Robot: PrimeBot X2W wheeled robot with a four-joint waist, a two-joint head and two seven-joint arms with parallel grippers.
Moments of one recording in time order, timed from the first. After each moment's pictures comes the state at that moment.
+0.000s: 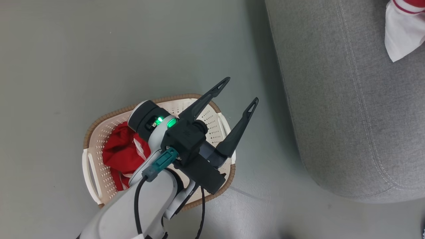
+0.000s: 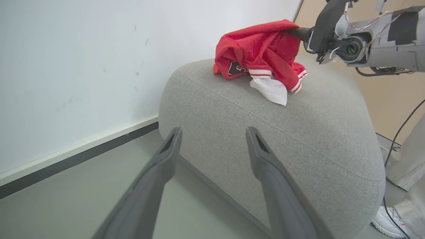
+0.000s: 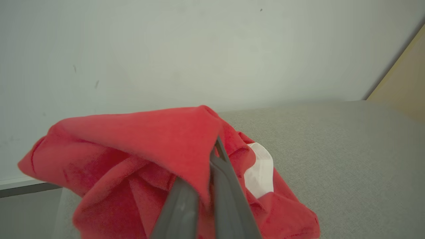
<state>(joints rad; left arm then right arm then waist) -0.64 0.19 -0.73 0.07 -0.40 0.01 -0.12 -1.16 -0.51 0.26 0.89 0.49 0.00 -0.24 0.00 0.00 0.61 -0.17</state>
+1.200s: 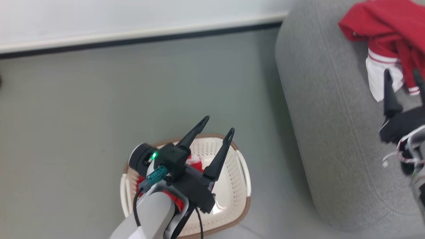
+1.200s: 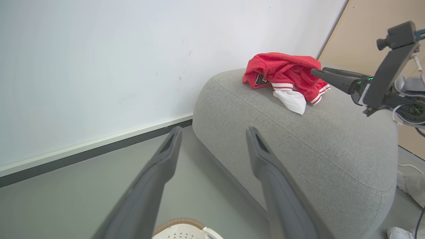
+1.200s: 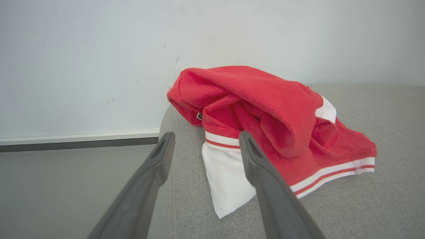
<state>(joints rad) -0.52 0.11 -0.69 0.32 -0.49 -0.01 -0.23 -0.74 -0.40 0.28 0.78 0.43 0.04 -0.25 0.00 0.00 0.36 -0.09</state>
